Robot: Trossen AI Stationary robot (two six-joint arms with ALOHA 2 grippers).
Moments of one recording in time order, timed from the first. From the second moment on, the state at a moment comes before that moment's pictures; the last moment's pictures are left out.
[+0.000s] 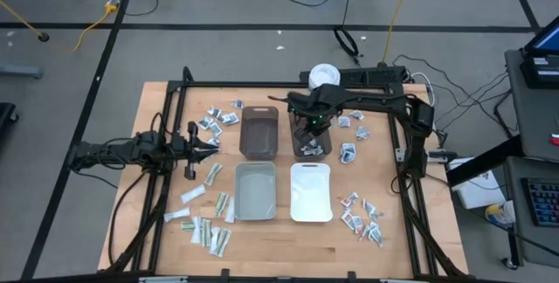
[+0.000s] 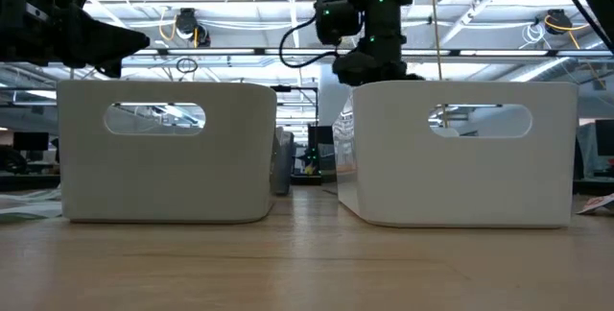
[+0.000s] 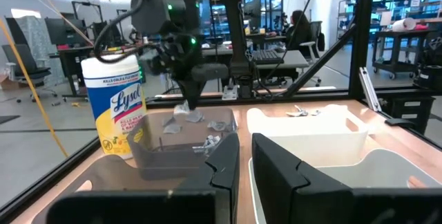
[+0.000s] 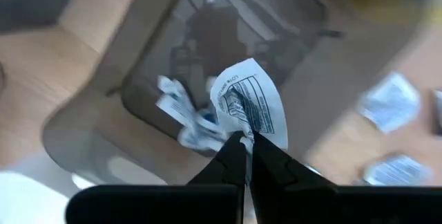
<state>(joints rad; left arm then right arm) 0.00 0.01 0.02 0.06 -0.04 0.07 -0.30 1.90 1.60 -1.24 0.03 0.54</state>
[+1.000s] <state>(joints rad) 0.00 0.01 0.02 0.06 -0.04 0.07 -0.26 1.91 1.41 -1.00 0.02 0.52</state>
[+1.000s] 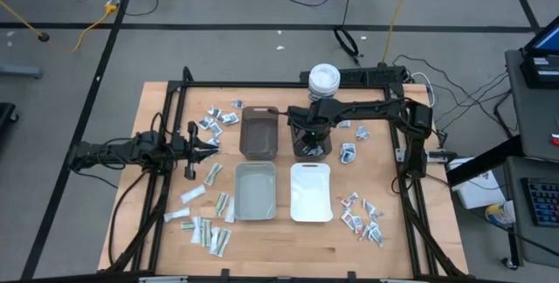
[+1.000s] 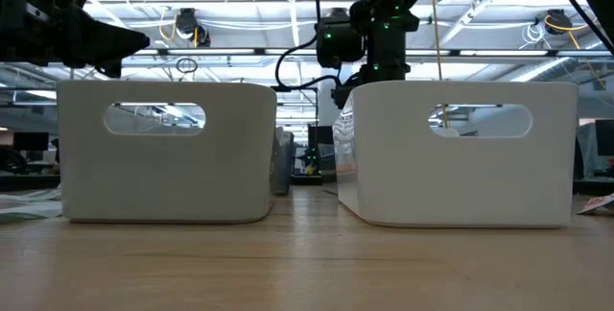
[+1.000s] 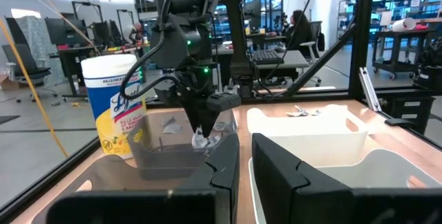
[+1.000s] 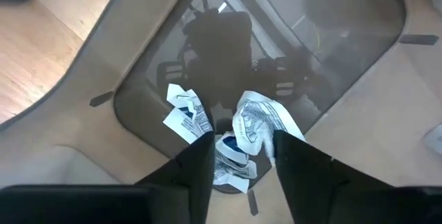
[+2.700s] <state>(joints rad) 0.00 0.01 0.02 0.06 -0.04 0.07 -0.26 1.42 1.08 -1.15 0.02 0.74</state>
